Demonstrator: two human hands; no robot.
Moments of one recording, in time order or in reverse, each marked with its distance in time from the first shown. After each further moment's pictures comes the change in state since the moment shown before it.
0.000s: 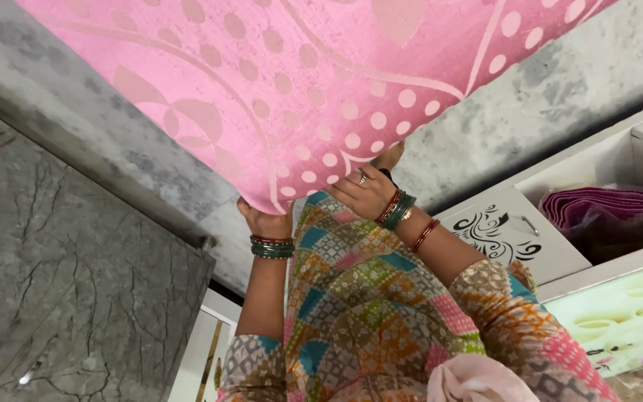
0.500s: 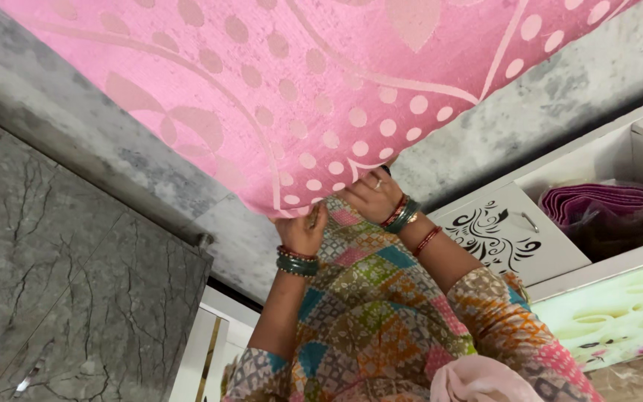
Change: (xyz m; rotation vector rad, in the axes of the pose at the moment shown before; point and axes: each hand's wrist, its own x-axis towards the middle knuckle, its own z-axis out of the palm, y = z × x) left_hand -0.003 0.058 -0.008 -0.313 -0.256 -0.171; right_hand -0.013 -0.003 0.012 0.057 0.105 0.104
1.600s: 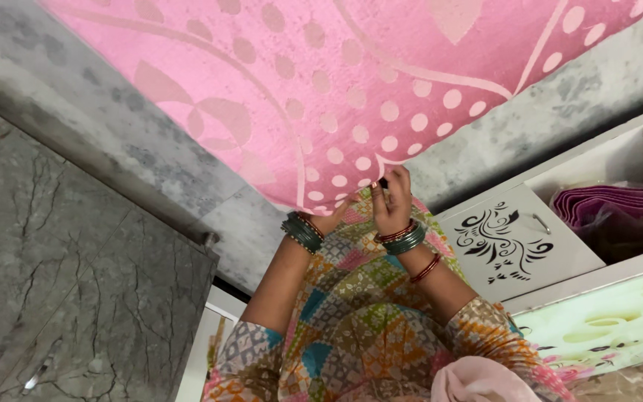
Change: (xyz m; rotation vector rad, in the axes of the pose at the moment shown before) left_hand 0.007 -0.062 0.055 -0.291 -0.488 0.047; right_hand -0.021 -0.056 0.039 0.535 0.372 0.906
